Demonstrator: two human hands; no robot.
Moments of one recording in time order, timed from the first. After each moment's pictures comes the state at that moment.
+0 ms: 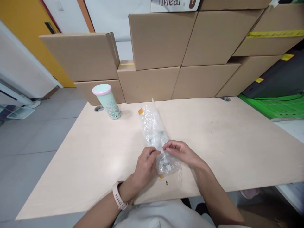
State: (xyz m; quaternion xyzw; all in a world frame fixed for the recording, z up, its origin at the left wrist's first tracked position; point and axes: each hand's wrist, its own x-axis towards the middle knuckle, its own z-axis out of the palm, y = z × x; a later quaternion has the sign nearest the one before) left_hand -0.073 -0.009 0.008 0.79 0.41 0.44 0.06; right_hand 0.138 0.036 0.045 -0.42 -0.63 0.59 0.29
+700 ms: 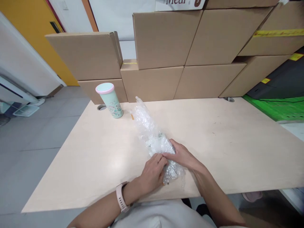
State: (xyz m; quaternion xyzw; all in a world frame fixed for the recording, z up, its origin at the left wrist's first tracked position) left_hand -0.060 -0.028 0.007 0.85 0.39 0.33 0.14; right_hand 0.126 0.032 0.038 -0.53 -0.65 0.49 0.23
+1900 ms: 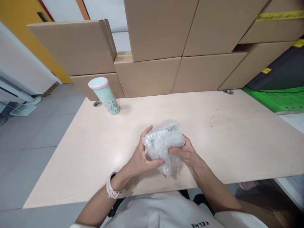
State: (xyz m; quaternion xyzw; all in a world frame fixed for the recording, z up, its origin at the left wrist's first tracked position) left_hand -0.088 -0.006 0.056 0.59 0.38 0.45 0.55; right_hand 0.121 0.017 0.045 -0.34 -0.47 0.65 0.49
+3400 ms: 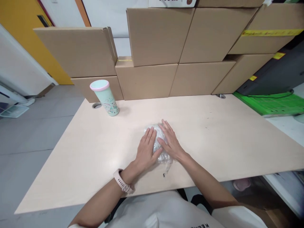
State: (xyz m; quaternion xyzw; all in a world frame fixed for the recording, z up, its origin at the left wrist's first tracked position) left_hand -0.071 0.012 0.007 0.80 0.48 0.31 0.20; right_hand 0.109 0.046 0.012 -0.48 -0.80 0.19 0.31
